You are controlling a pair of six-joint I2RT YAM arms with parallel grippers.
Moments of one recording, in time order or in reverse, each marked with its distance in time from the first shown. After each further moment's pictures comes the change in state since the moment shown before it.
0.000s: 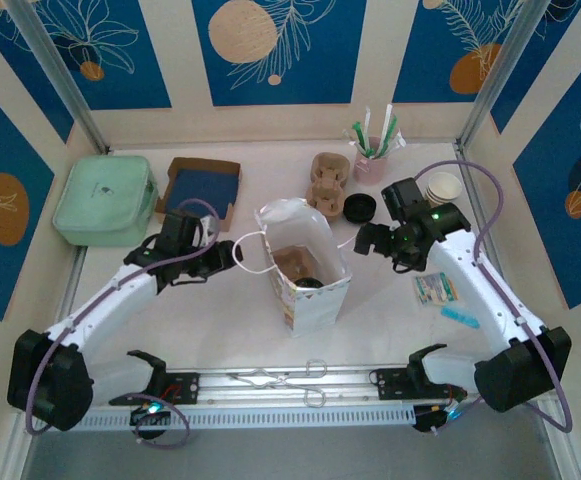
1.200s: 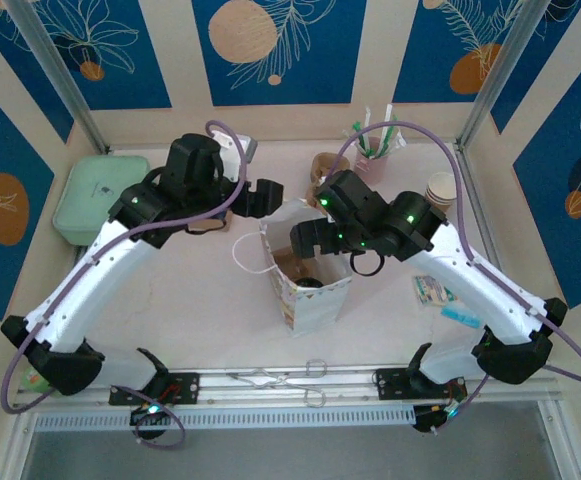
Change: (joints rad) left arm -0.268 0.172 0.879 -0.369 -0.280 0.368; right arm 0.544 0.135 0.494 -0.102 0.171 -0.030
